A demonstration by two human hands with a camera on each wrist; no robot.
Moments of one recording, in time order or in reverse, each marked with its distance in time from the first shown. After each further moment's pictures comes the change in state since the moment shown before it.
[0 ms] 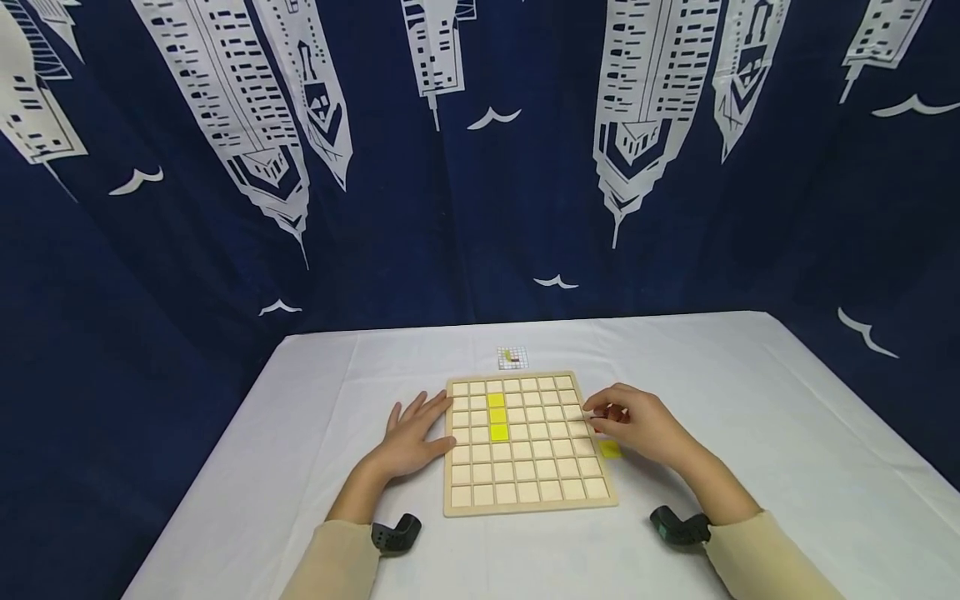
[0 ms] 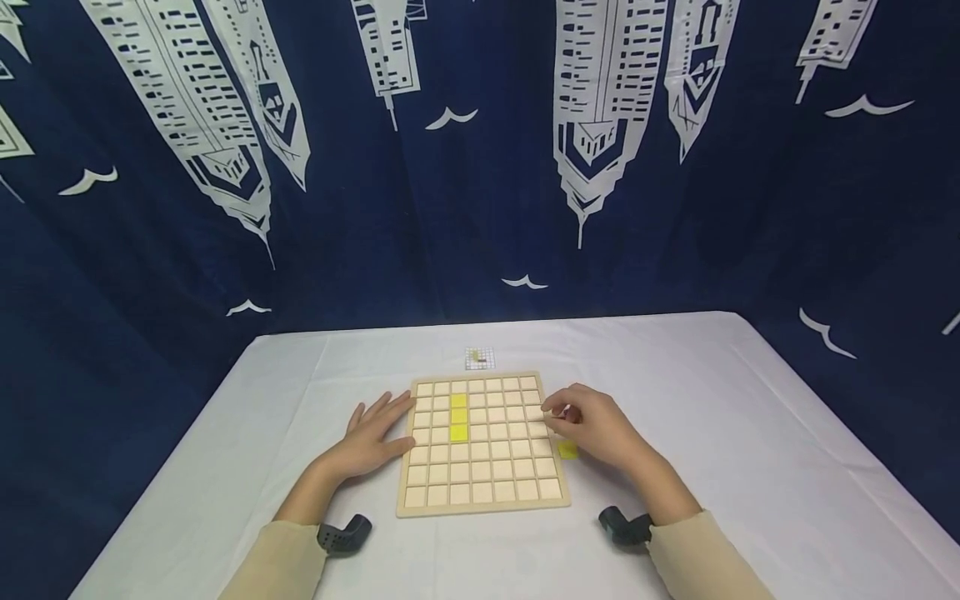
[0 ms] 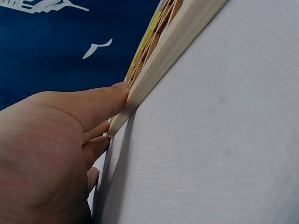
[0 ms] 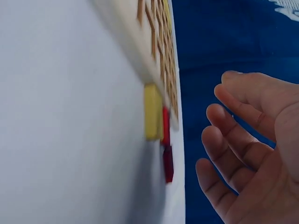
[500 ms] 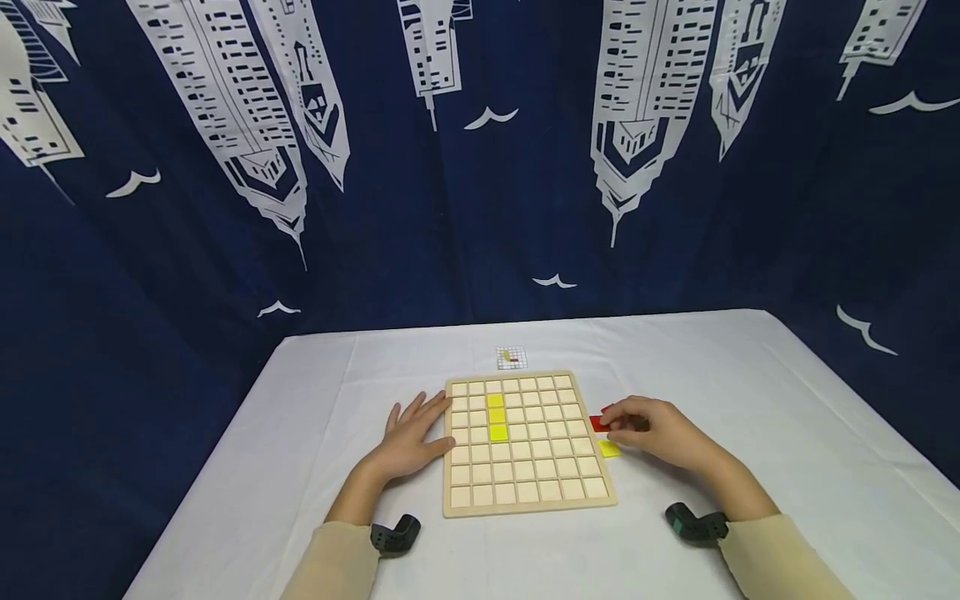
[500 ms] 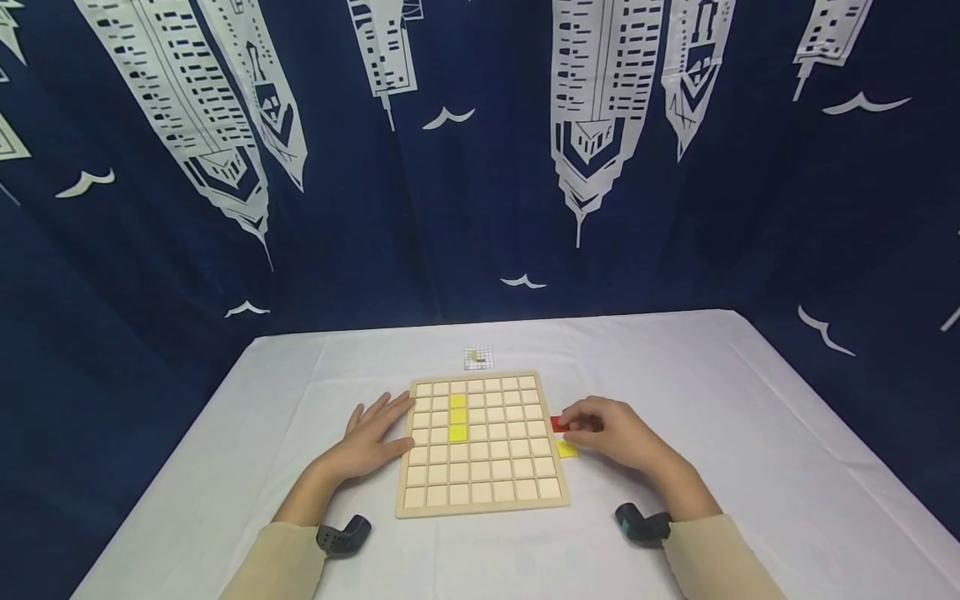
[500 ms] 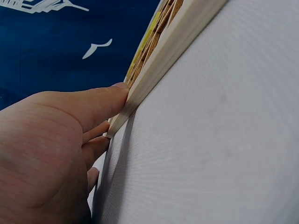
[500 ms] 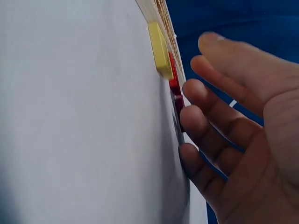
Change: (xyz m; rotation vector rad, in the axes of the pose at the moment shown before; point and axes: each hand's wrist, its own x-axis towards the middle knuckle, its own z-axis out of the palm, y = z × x) left_hand -0.001 0.000 0.001 -0.002 0.003 -0.005; right_hand -0.013 0.036 -0.008 0.080 -0.122 0.065
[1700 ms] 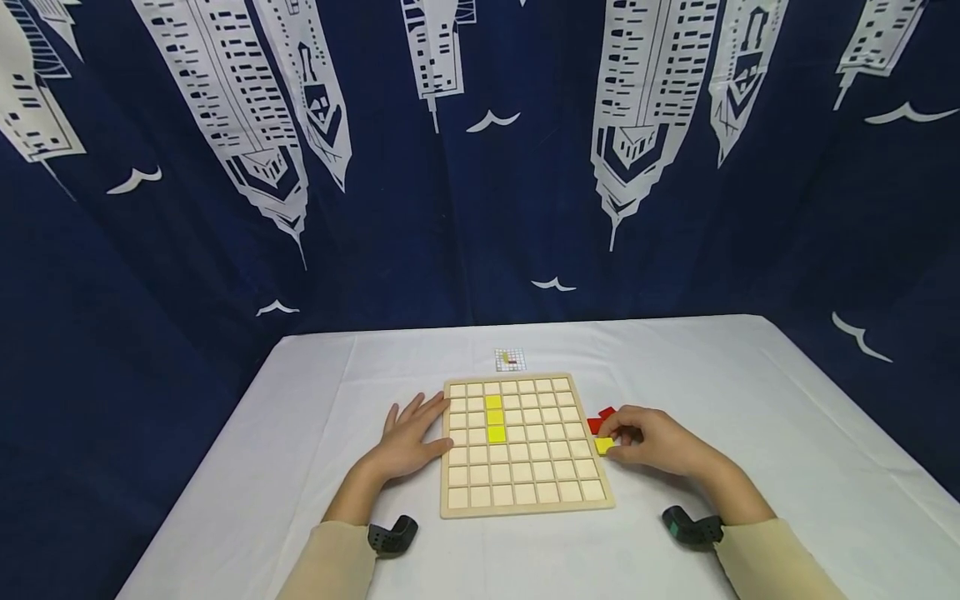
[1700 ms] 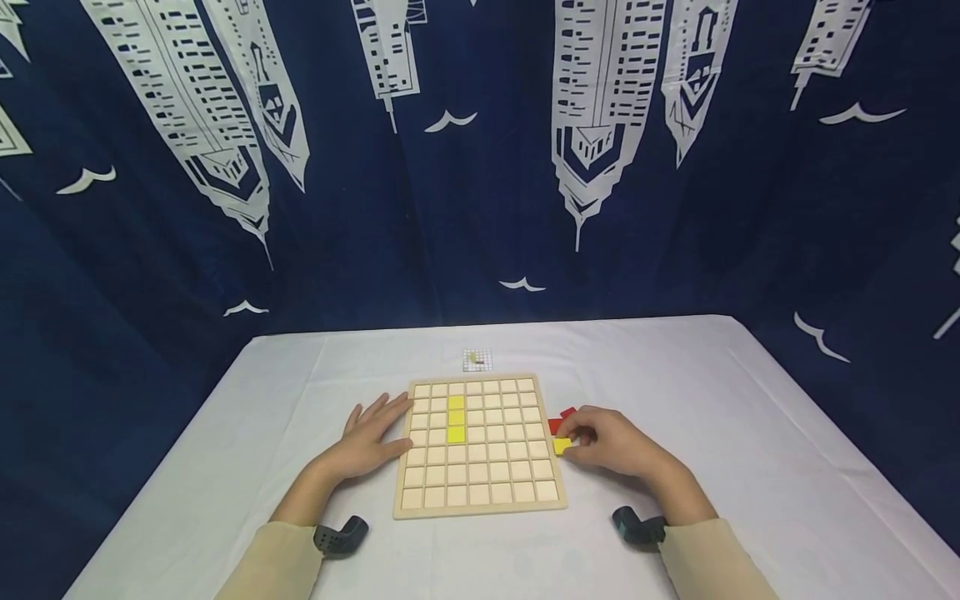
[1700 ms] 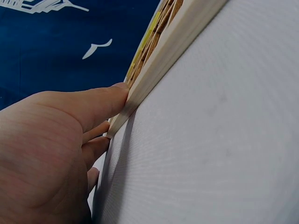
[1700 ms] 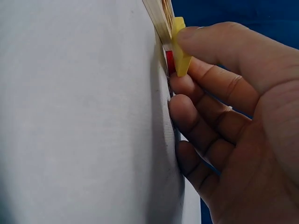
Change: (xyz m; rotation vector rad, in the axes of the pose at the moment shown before) left_hand 0.001 0.001 0.000 0.000 0.005 0.006; right_hand -0.002 -0.001 -0.001 -0.041 -0.102 -0.023
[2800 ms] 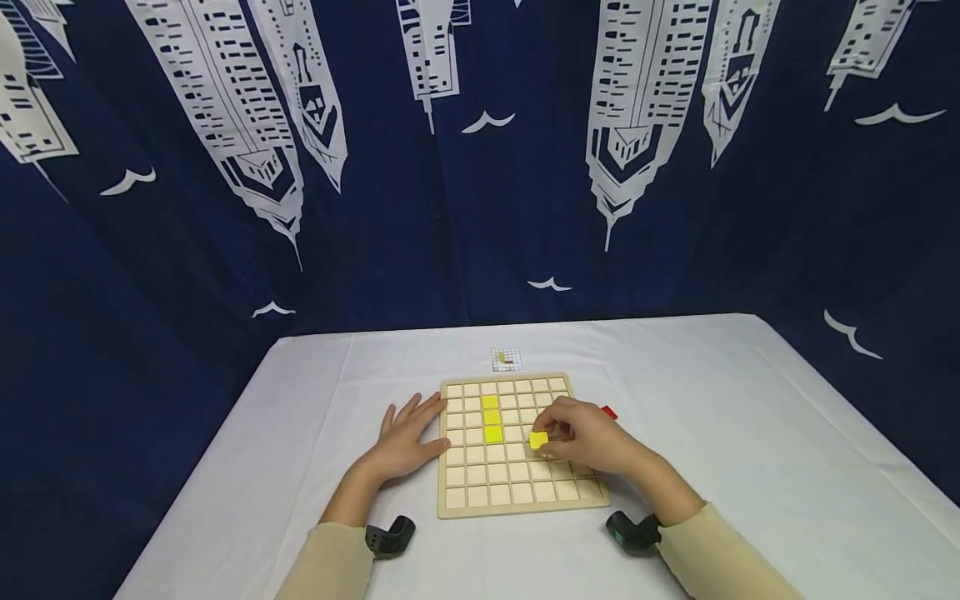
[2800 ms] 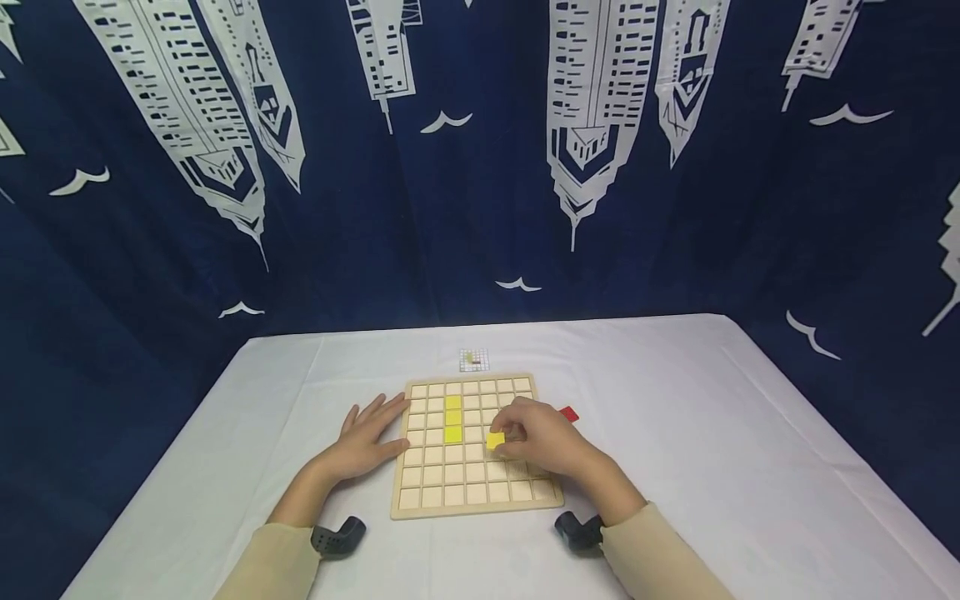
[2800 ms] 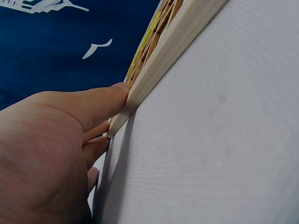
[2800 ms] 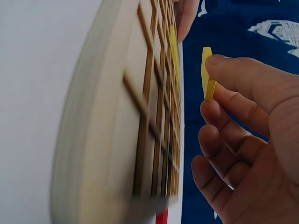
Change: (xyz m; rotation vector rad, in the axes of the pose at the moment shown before) left_hand 0.000 0.000 0.000 0.012 0.002 0.000; right_hand 0.036 -0.068 0.040 0.004 0.040 -0.133
